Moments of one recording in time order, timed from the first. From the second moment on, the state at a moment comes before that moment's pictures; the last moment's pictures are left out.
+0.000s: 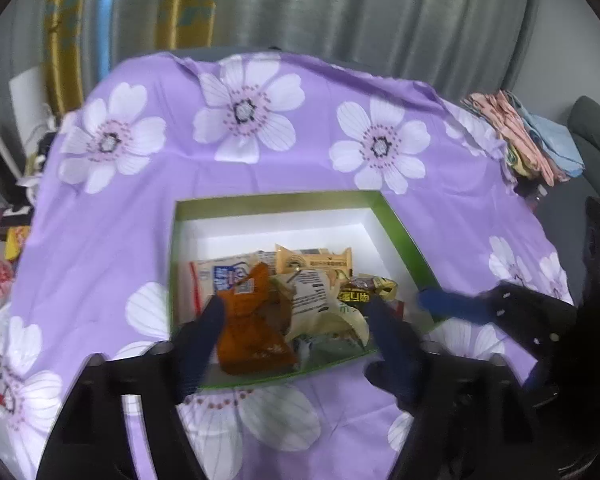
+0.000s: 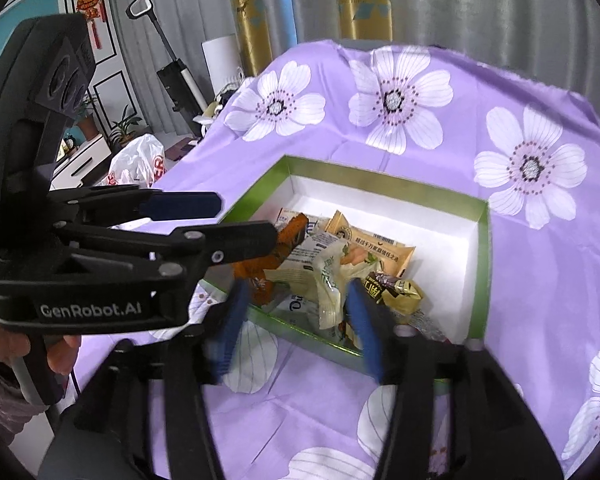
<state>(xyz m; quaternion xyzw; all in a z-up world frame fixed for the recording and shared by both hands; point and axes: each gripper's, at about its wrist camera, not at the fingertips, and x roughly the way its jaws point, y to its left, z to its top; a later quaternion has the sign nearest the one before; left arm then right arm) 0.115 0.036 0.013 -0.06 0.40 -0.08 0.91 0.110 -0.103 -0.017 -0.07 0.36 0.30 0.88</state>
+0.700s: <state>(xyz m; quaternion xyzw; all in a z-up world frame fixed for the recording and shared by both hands) 0.034 0.044 0.113 -0.05 0.36 0.01 0.93 0.038 -0.119 0.079 -0.10 0.32 0.24 0.91</state>
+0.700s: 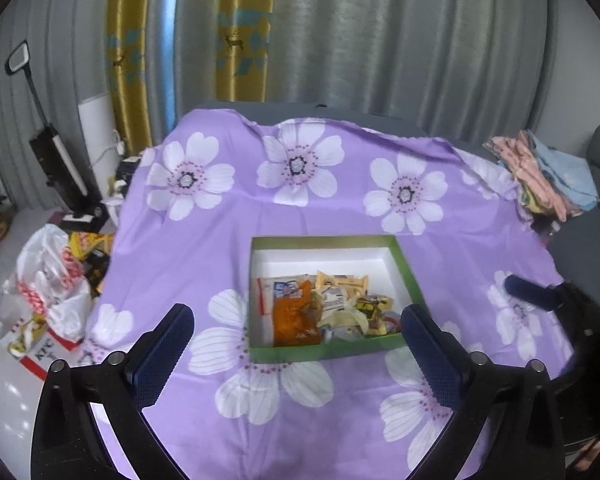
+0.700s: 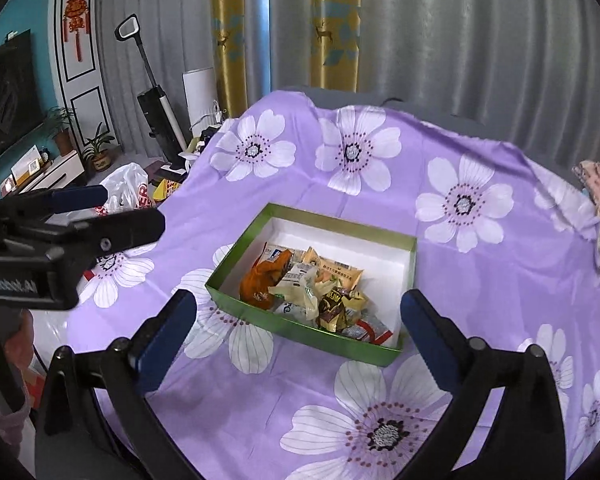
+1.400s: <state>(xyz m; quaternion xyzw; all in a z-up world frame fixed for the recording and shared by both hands) 0.033 0.037 0.129 -0.04 0.38 0.03 0.92 0.022 -0.125 0.134 -0.11 0.30 0.22 0.92</state>
